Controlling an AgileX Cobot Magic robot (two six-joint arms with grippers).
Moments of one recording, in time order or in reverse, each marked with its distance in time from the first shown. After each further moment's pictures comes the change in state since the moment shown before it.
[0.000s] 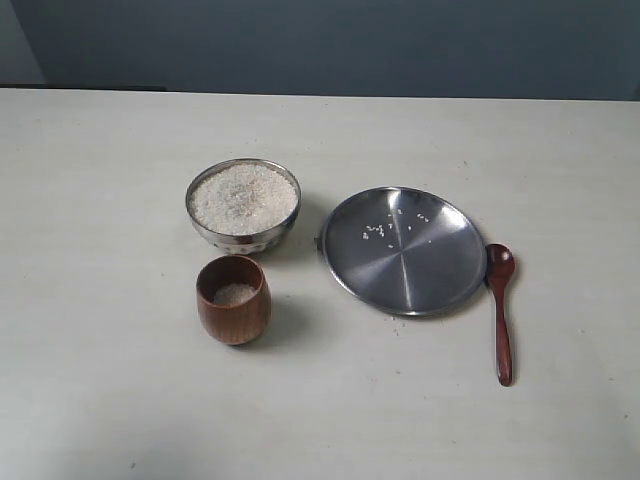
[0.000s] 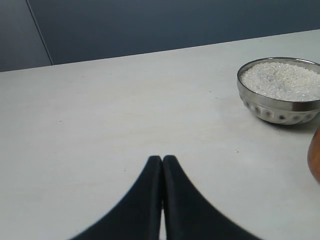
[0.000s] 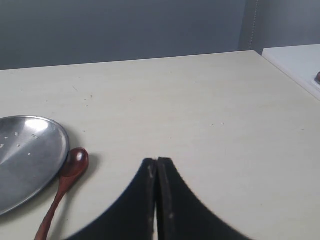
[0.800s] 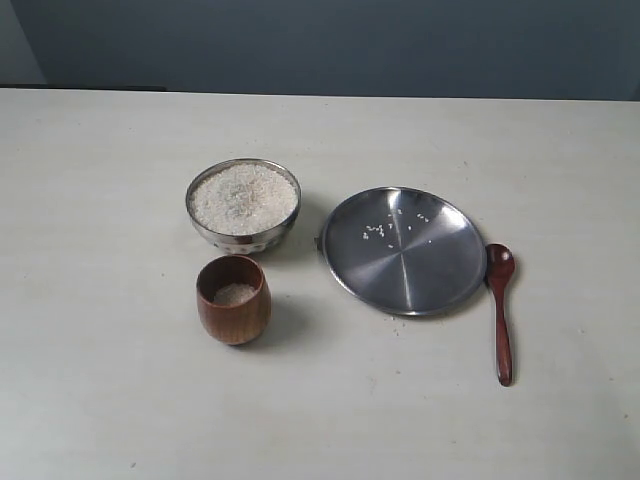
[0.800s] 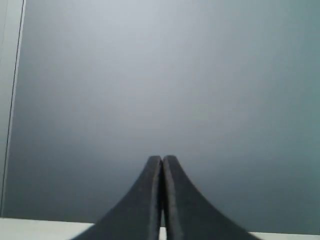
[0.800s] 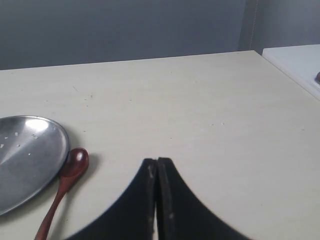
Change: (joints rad) left arm 0.000 -0.006 -0.355 -0.275 -0.182 0.001; right arm 0.000 0.000 0.000 0.000 0.000 0.000
